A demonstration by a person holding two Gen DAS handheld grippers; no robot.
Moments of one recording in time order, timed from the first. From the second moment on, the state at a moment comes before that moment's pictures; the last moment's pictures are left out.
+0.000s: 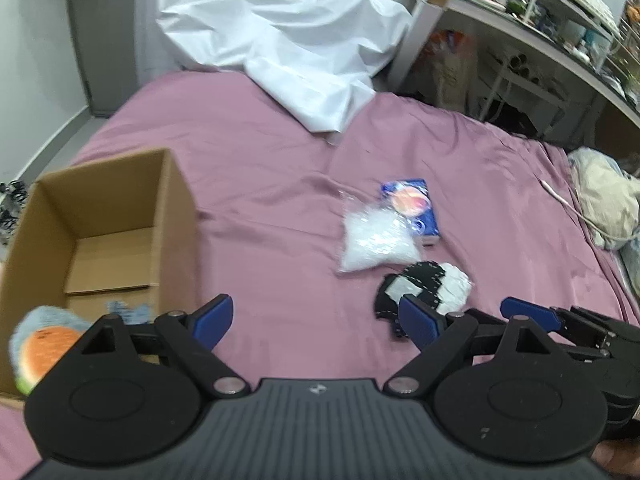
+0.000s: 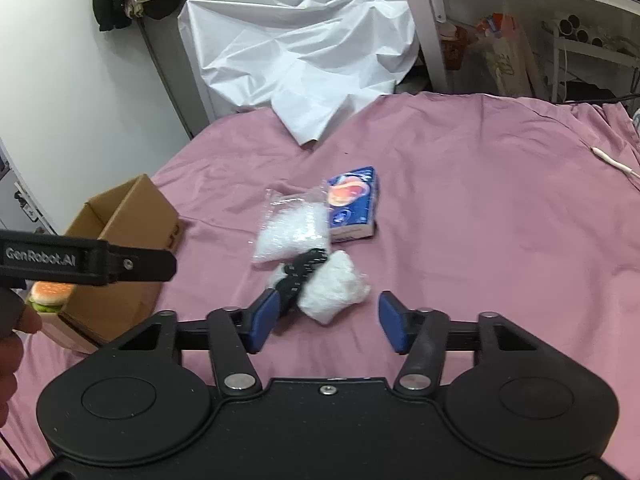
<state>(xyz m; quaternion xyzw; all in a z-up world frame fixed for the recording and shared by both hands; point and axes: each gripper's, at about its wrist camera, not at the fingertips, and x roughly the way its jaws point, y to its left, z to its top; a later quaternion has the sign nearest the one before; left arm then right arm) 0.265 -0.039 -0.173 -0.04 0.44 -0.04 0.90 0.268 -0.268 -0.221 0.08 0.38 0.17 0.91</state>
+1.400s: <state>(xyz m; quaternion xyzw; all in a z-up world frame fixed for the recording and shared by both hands) 0.321 -0.063 -0.192 -0.12 0.47 -0.07 0.87 0.313 -0.224 -0.227 0.03 0.36 0.18 0.92</state>
